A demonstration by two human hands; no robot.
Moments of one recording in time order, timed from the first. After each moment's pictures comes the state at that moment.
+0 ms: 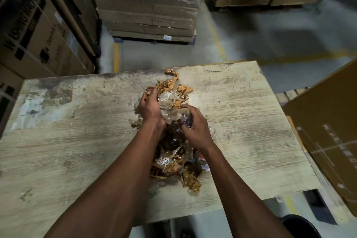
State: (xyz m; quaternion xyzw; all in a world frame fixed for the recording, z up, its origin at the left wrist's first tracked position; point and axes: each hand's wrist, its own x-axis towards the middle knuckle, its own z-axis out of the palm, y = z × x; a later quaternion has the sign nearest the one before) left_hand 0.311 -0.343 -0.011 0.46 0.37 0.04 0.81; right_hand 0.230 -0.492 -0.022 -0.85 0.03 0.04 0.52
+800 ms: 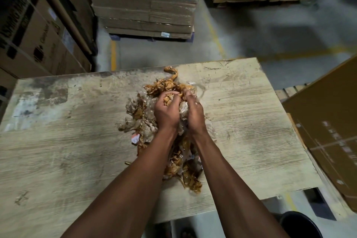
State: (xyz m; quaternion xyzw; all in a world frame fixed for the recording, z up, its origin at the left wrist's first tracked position) left_hand 0.280 -0.388 0.003 0.67 0.22 0.06 0.70; right_hand 0.260 -0.459 0.015 -0.64 0.19 0.04 0.75
